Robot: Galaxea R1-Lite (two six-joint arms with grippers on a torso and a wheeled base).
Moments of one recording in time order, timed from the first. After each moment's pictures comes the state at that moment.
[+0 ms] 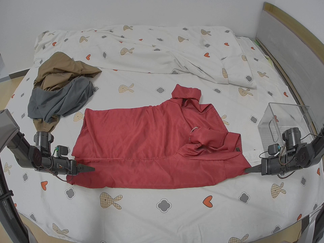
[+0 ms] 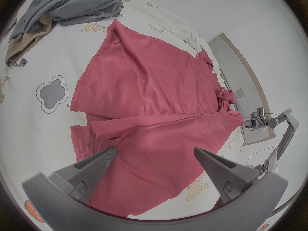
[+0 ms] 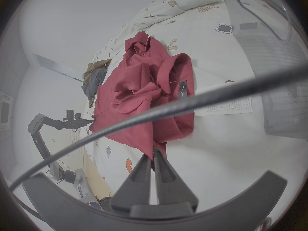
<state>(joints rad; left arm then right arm) 0.20 2.16 -0.87 -0.31 -0.69 0.14 -0.06 1.95 -0.67 -0.33 0.69 0.04</state>
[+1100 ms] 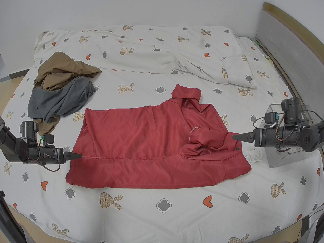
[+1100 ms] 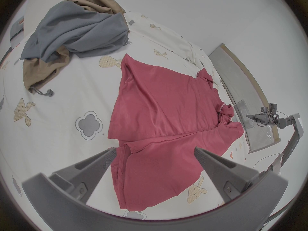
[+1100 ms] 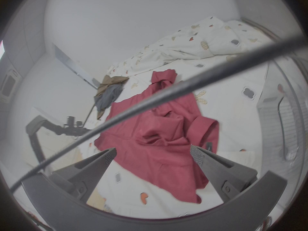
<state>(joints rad) 0.28 2.03 -0.88 -0.31 -0.69 0.14 0.10 1.81 -0.87 -0.34 0.50 0.14</state>
